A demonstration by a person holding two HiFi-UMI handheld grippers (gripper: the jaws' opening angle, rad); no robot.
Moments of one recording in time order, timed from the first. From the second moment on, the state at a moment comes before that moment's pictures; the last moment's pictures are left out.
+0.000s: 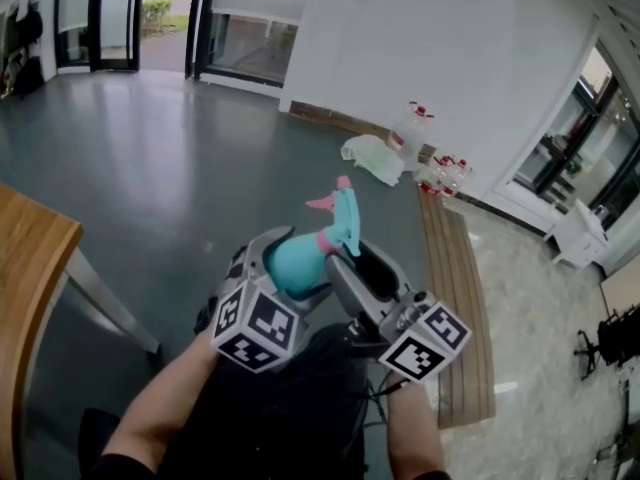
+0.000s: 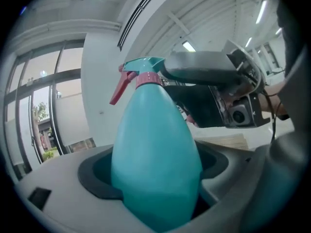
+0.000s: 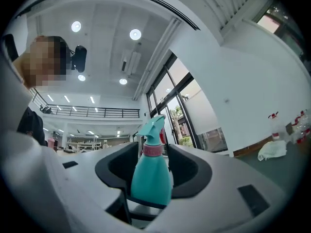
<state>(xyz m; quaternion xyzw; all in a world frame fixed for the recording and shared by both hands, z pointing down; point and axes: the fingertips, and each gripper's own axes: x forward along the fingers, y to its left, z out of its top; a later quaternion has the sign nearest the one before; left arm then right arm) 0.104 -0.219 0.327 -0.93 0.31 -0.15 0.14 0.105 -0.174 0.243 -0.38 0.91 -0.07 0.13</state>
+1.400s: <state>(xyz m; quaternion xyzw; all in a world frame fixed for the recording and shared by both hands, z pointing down) 0.118 -0.180 0.338 -0.97 0.17 -0.15 0.12 0.106 -0.155 0.253 -0.24 0.96 -0.03 0.13</state>
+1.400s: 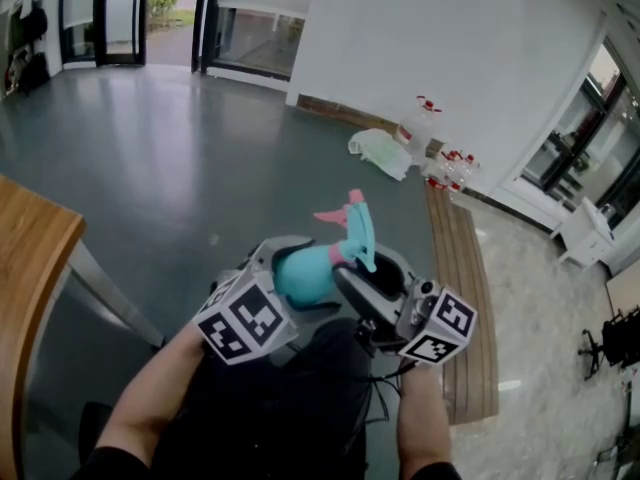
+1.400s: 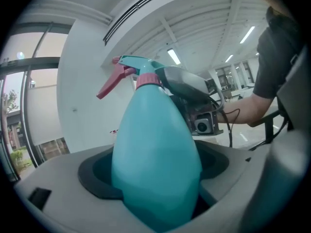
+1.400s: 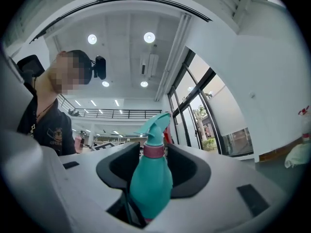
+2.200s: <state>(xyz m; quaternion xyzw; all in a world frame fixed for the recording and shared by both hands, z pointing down) 0.101 -0.226 0.347 -0.91 0.32 -0.20 0.14 0.103 -0.191 0.256 -0.41 0.89 -0.14 0.15</state>
